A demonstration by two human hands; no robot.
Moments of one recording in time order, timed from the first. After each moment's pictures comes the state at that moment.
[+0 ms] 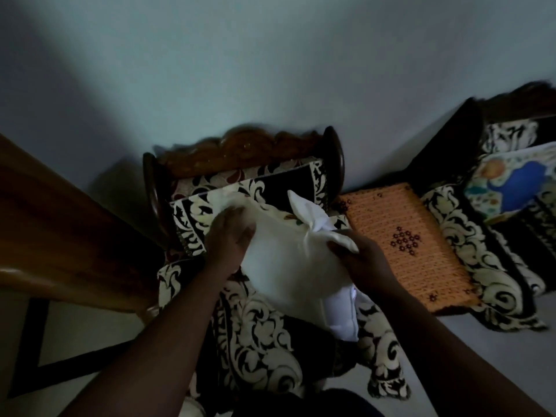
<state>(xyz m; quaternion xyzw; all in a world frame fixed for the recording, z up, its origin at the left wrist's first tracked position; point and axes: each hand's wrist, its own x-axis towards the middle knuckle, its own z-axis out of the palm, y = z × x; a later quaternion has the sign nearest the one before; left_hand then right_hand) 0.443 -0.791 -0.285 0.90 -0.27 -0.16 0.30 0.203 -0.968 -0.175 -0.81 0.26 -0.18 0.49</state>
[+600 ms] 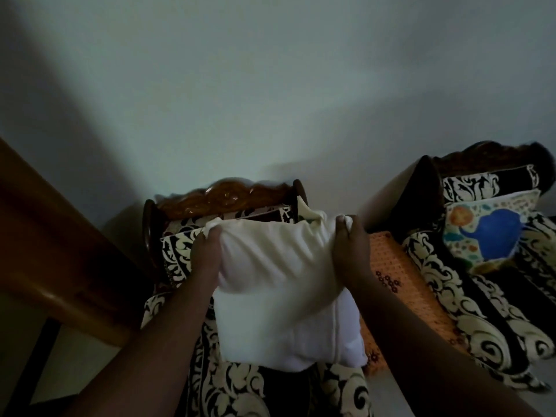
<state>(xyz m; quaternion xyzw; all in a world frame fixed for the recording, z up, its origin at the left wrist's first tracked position) 0.342 -0.859 -0.153 0.77 0.06 -0.13 0.62 0.150 -1.064 -0.109 -0.72 0.39 -0.34 0.47</state>
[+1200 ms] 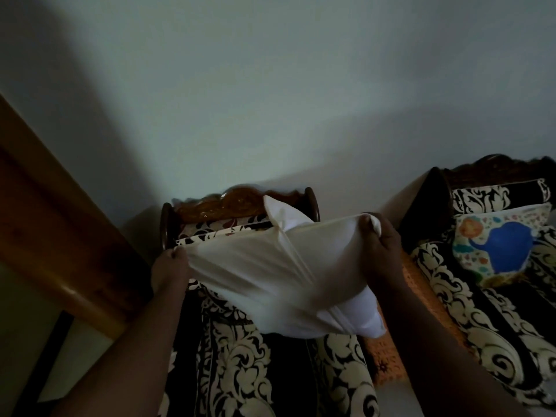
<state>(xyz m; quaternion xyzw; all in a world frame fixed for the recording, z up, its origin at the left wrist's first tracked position) 0.377 -0.756 -0.150 0.92 0.08 -0.03 0.37 0.123 -1.056 -0.074 -0.70 0.24 -0.43 0.52</state>
